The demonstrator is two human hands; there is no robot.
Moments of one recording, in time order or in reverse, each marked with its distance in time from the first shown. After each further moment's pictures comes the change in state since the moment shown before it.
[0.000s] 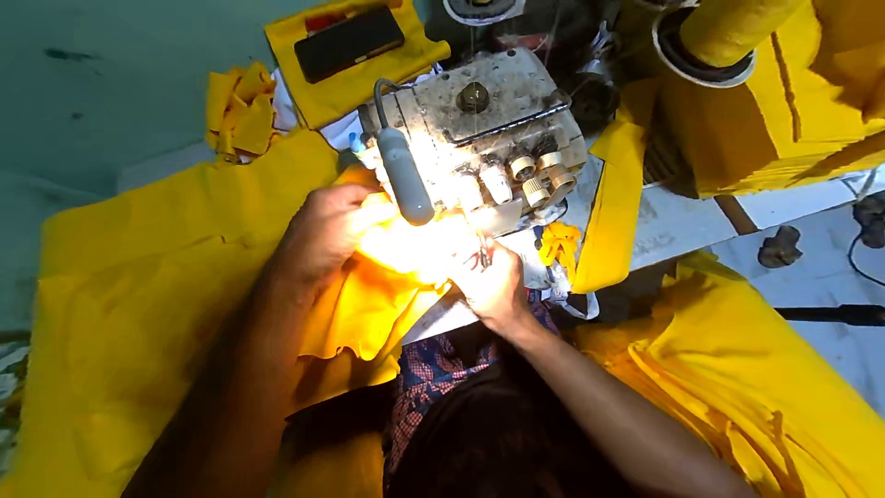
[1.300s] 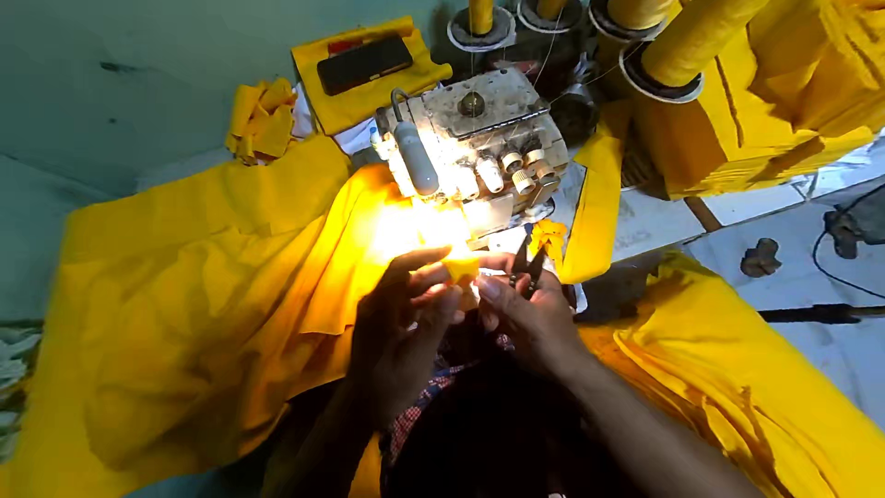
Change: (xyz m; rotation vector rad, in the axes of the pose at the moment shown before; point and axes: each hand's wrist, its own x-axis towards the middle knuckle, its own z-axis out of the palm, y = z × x) left_hand -0.129 0.003 0.067 -0.341 0.027 0.531; right_hand -0.055 -0.059 -0.066 0.668 -0.361 0.046
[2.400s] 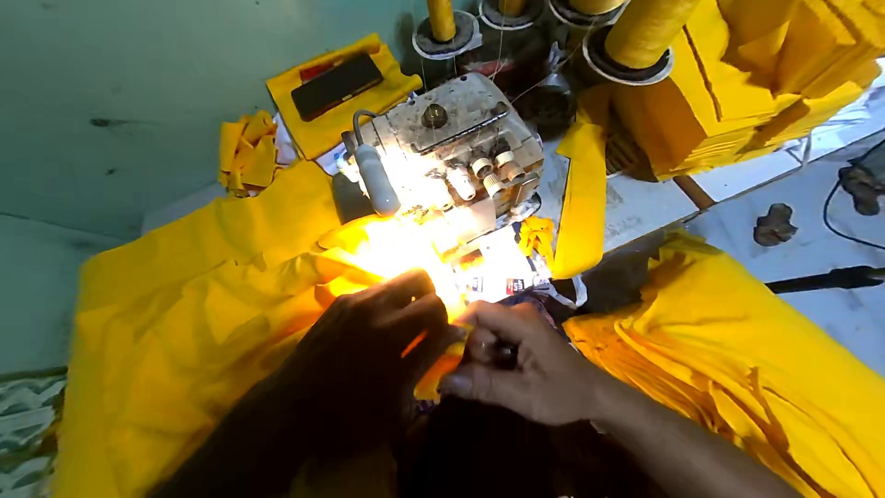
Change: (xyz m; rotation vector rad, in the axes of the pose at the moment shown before) left_hand 0.041 0.035 -0.032 0.821 -0.623 0.293; right_hand -0.021 -0.022 -0.008 -0.446 -0.326 -0.217
